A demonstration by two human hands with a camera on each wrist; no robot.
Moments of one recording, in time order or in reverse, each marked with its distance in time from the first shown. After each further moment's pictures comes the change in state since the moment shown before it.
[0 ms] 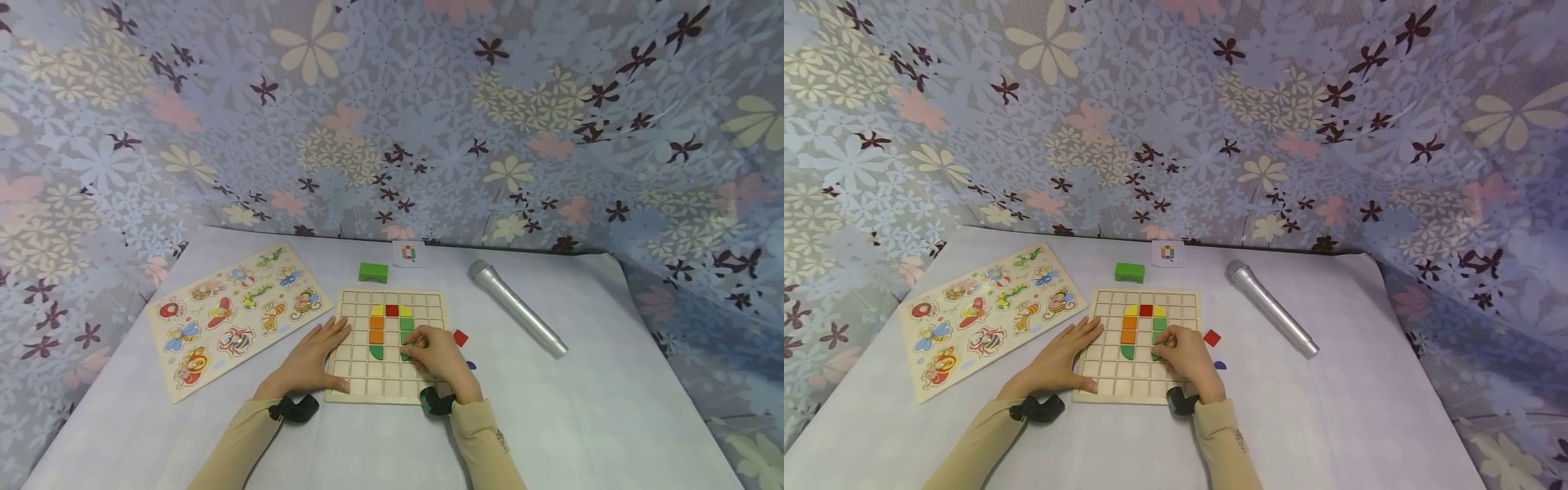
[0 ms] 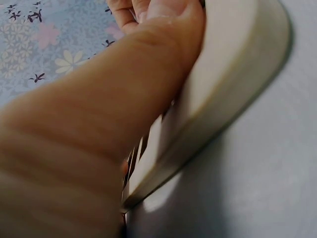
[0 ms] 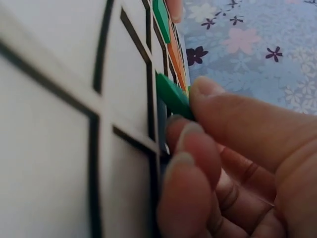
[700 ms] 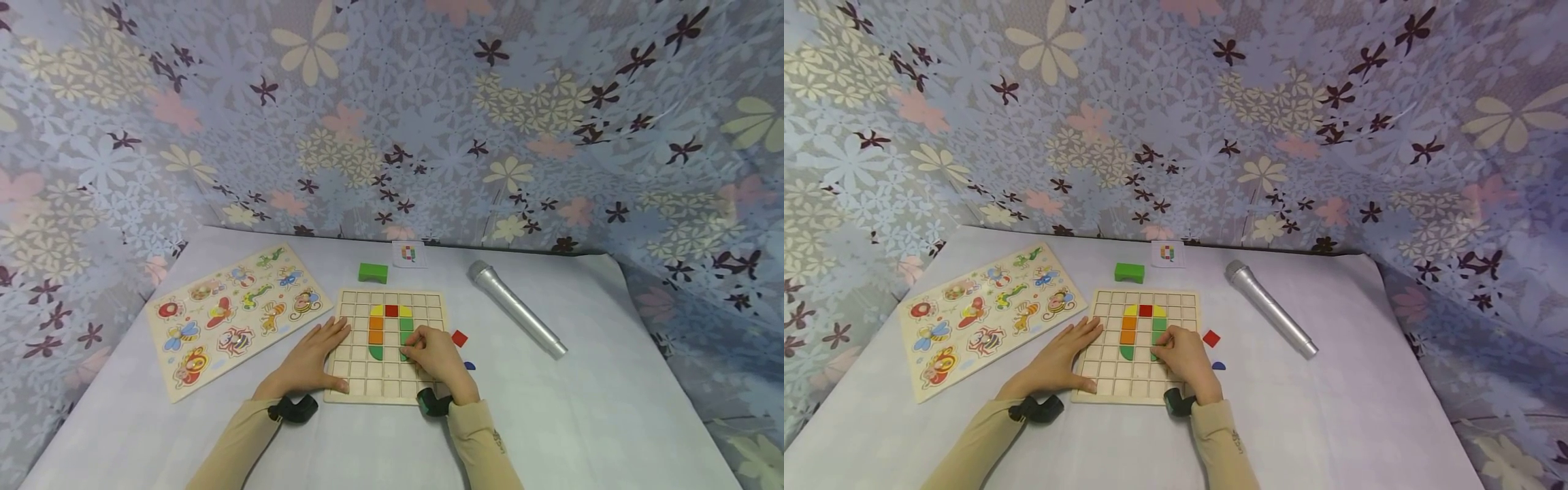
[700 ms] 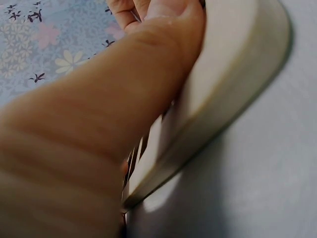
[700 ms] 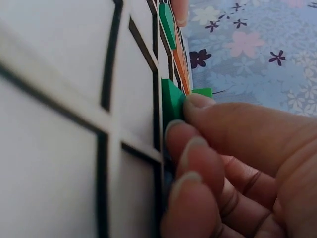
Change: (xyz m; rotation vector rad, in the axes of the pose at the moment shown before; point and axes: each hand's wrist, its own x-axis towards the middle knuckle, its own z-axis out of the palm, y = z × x) left_hand 0.001 0.000 0.001 0.006 0.003 0.002; right_hand -0.001 -0.004 0.001 -0.045 0.022 -0.012
